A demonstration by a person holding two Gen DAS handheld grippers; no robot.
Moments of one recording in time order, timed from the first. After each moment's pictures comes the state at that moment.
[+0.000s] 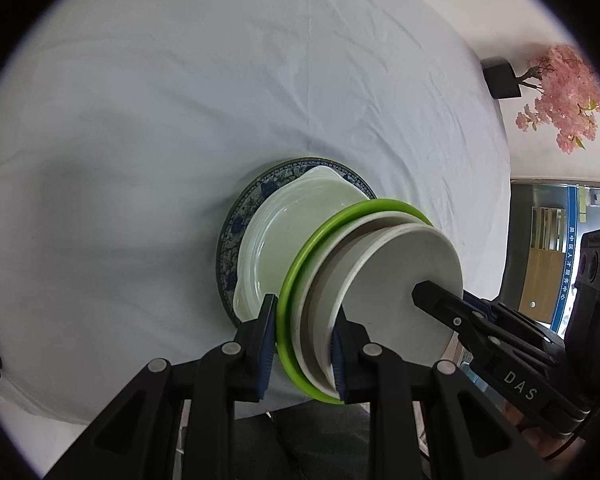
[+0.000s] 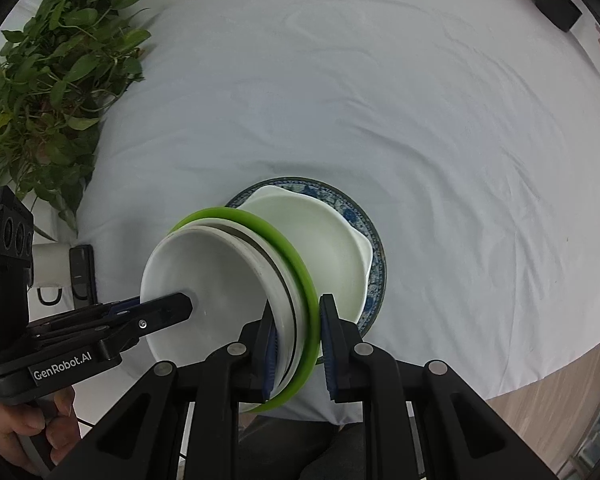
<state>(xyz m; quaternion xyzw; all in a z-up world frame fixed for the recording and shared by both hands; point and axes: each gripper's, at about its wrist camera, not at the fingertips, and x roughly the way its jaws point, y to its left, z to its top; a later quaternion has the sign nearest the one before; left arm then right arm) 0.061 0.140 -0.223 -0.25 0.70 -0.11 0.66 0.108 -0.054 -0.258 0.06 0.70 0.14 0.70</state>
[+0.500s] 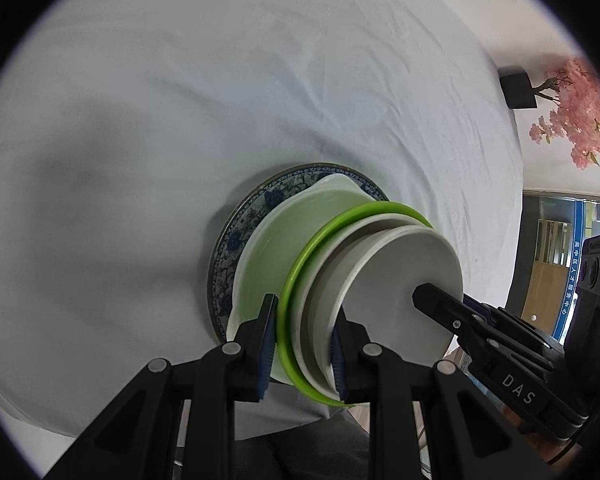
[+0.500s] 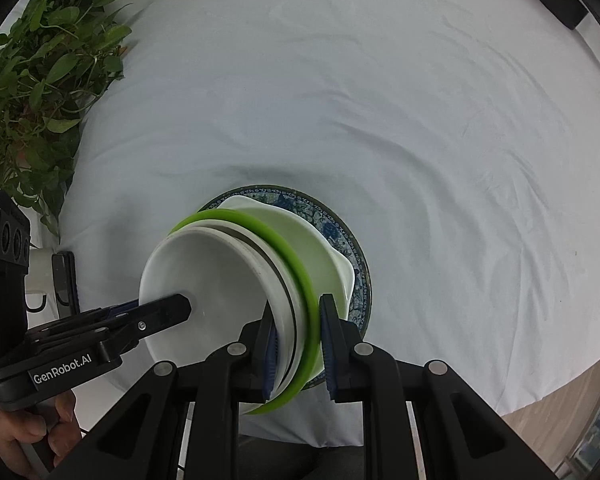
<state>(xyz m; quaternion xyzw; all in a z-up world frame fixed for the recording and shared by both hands) 0.070 0.137 -0.250 -0.26 0.71 -0.08 0.65 0.129 -0.061 -0.292 0.06 0.71 0.14 0.69</state>
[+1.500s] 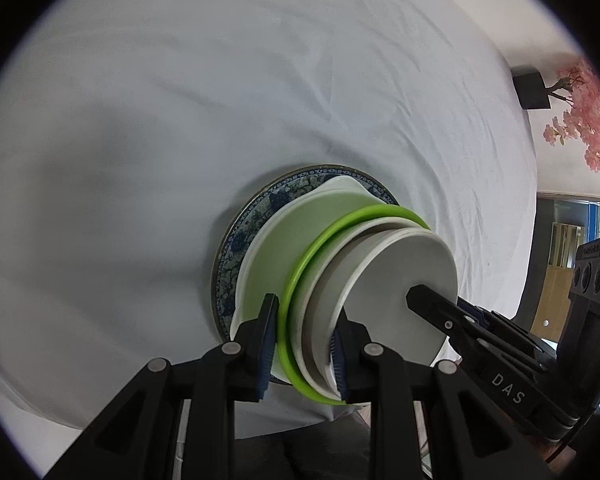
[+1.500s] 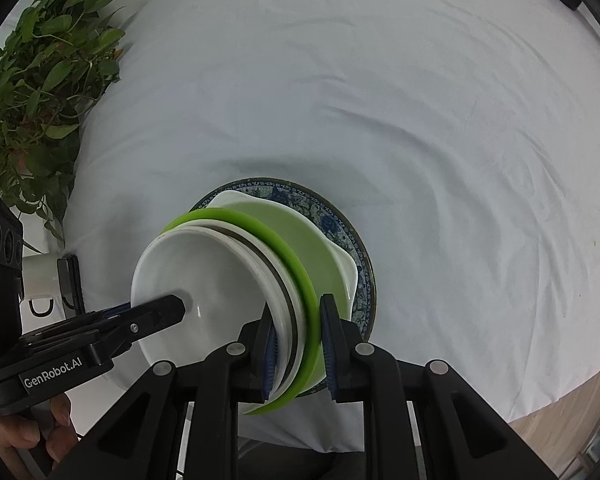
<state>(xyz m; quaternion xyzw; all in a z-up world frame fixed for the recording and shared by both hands) 0.074 0.125 -0.243 -0.24 0.72 -0.06 0.65 0.127 -0.069 -0.310 0.08 0.71 0.14 0.68</state>
